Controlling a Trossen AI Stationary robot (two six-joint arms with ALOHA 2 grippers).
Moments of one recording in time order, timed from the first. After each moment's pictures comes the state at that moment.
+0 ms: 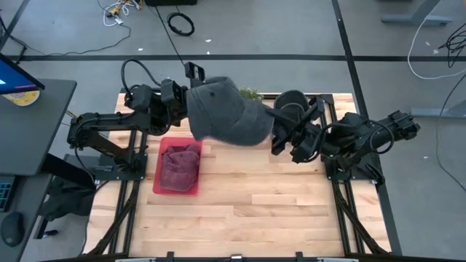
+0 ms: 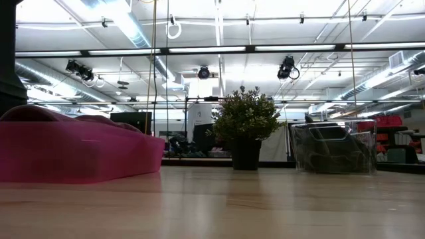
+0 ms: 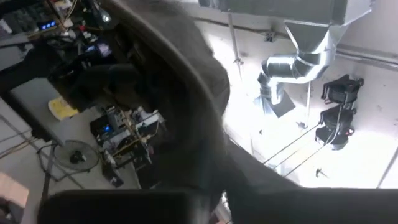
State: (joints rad) left arm 0.04 1.42 1.43 0.75 -0.05 0.14; right arm 0.34 1.25 1.29 0.47 0.61 -1.46
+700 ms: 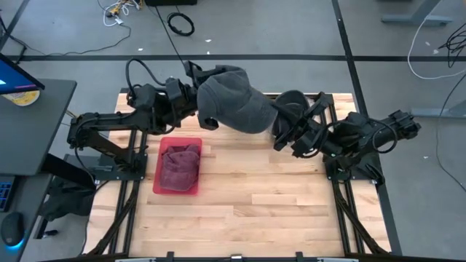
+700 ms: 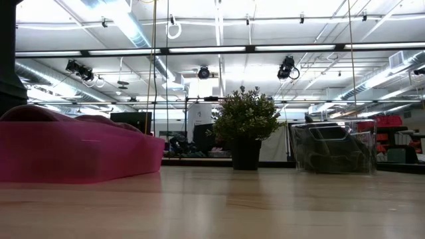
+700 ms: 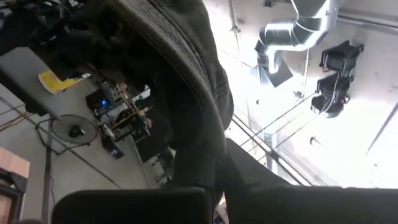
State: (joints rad) left arm 0.04 1.42 1.43 0.68 -0.18 0.22; right arm 0.37 1.24 1.29 0.47 0.76 -1.45
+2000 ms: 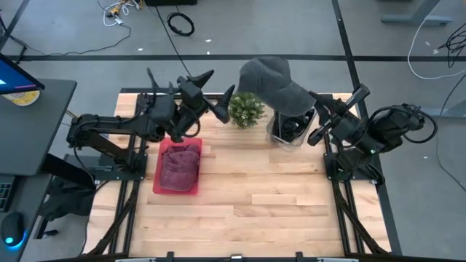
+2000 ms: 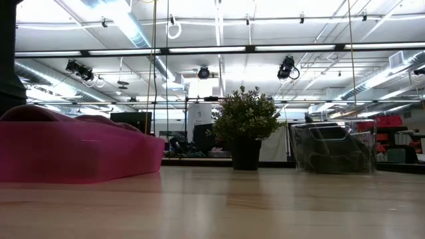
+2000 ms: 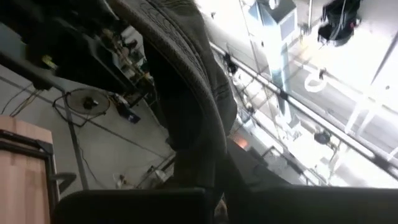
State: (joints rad) left arm -0.06 1.42 1.43 0.32 -0.90 0.17; right arm 0.55 1.04 1.29 0.36 1.15 -1.41
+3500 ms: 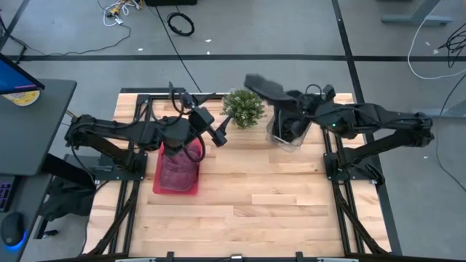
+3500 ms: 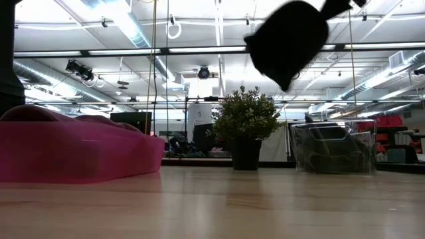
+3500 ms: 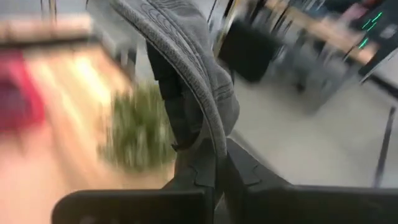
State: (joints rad) left arm -0.17 1.40 1.43 -0.14 -0.98 0.26; right arm 0.04 1.04 1.31 -0.94 0.82 0.18
